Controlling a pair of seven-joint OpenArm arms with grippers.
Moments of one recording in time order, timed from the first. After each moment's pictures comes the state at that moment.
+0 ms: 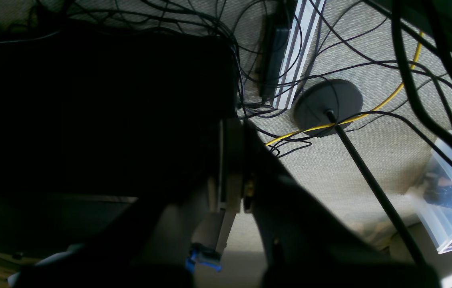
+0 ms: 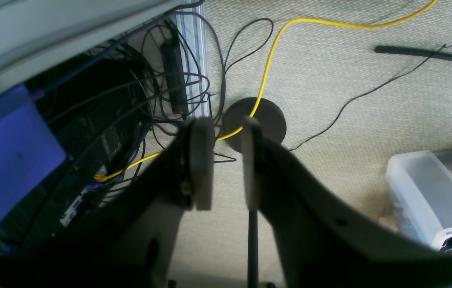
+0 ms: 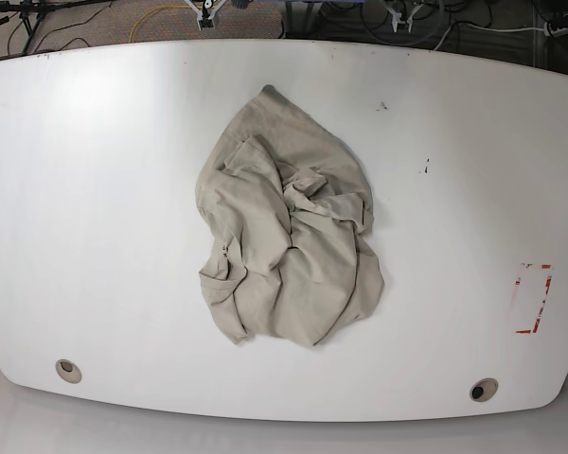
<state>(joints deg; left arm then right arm) 9.2 -2.2 -18.3 12.8 13.6 -5.4 7.8 -10.5 2.6 5.0 9.9 -3.3 9.9 0.7</state>
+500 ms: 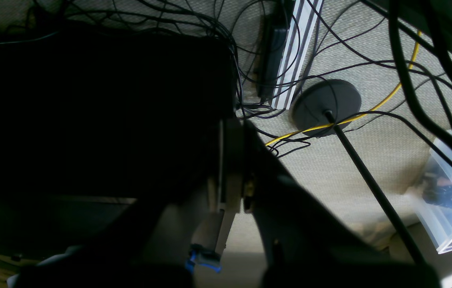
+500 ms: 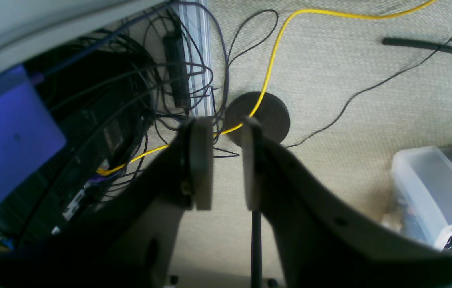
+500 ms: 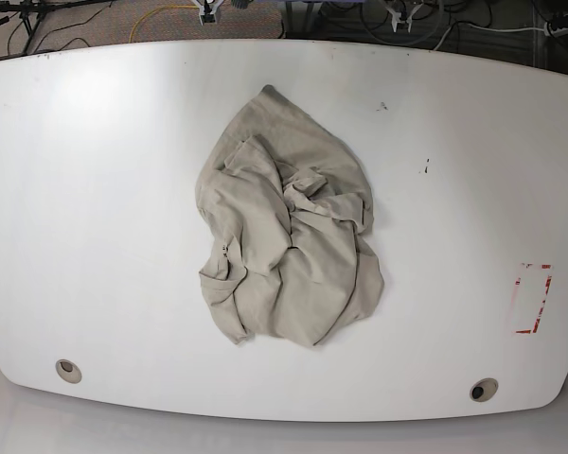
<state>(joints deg) 9.0 -2.2 -18.3 12.3 13.7 -5.4 7.2 -11.2 2.3 5.0 9.6 -3.3 10.1 1.1</state>
